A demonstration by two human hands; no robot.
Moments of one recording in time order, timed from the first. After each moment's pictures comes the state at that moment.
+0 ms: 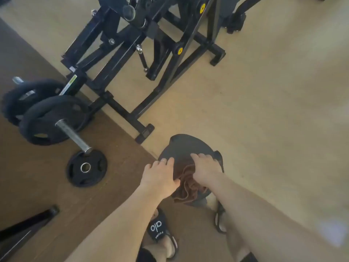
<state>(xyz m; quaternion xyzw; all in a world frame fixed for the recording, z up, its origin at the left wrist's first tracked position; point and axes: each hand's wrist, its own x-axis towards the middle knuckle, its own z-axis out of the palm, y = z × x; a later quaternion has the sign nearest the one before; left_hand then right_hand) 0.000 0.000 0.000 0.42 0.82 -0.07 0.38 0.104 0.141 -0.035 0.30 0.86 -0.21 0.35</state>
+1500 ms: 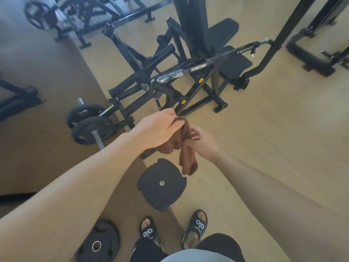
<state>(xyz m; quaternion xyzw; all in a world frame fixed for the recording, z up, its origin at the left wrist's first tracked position) 0.008 0.164 0.374 0.39 0.88 0.17 0.21 0.114 0.319 0.296 0.25 0.80 -0.53 0.10</state>
